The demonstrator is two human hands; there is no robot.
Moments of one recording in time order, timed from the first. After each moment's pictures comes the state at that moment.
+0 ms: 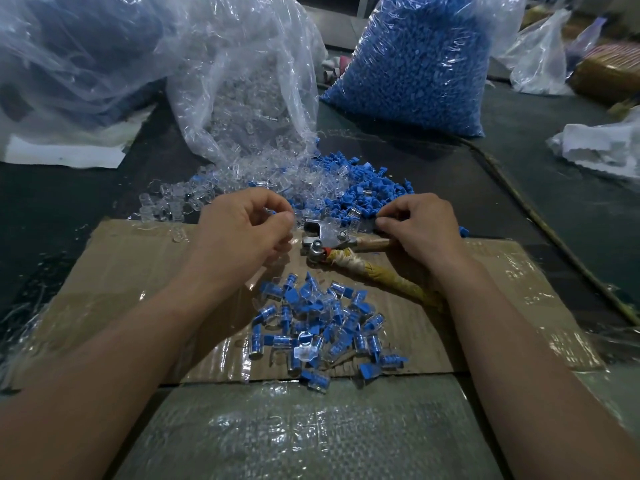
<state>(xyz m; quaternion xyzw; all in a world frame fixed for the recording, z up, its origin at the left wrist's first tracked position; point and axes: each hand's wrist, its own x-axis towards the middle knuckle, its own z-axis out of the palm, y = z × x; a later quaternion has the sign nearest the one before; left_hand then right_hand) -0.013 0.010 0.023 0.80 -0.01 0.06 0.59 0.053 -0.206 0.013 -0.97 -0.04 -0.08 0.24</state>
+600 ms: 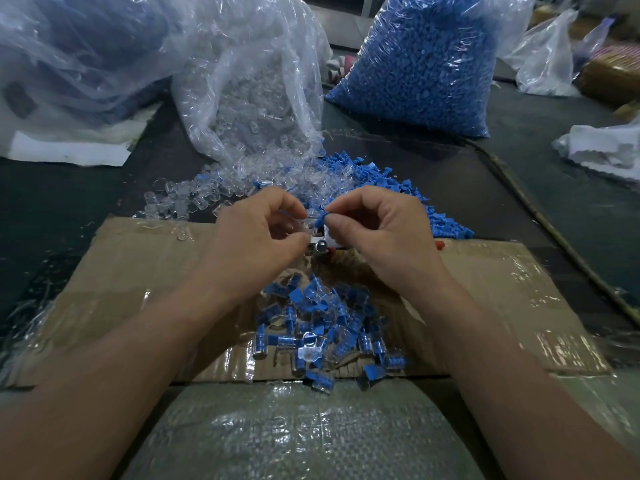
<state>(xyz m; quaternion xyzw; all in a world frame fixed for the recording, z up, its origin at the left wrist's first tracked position) -0.015 0.008 0.020 0.85 -0.06 0.08 0.52 0.003 -0.150 0.036 -0.83 -0.19 -0.06 0.52</state>
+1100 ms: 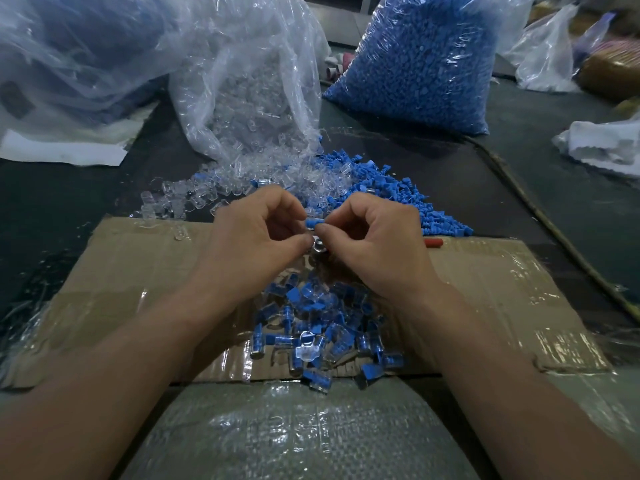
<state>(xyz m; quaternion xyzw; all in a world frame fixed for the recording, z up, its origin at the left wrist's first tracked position) -0.017 0.005 0.018 0.84 -0.07 0.11 0.53 -0.003 -0.147 0.030 -0.87 -0.20 -0.12 0.43</state>
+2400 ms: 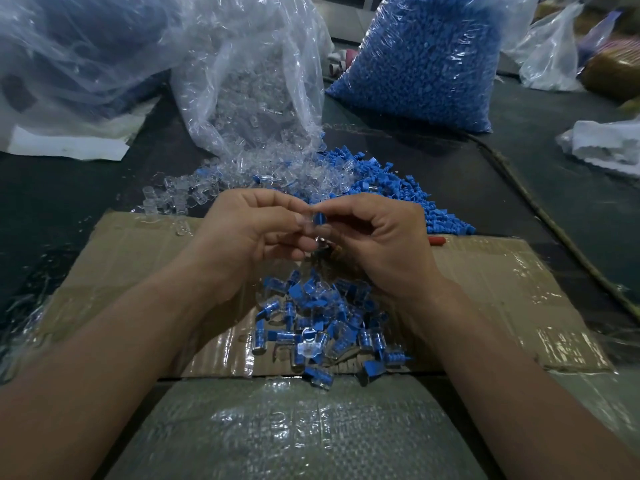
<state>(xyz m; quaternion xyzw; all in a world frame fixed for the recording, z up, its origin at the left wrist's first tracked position) -0.013 0.010 0.028 0.62 -0.01 -0.08 0.78 0.004 -0.153 0.021 -0.82 -0.30 -0.16 0.46</state>
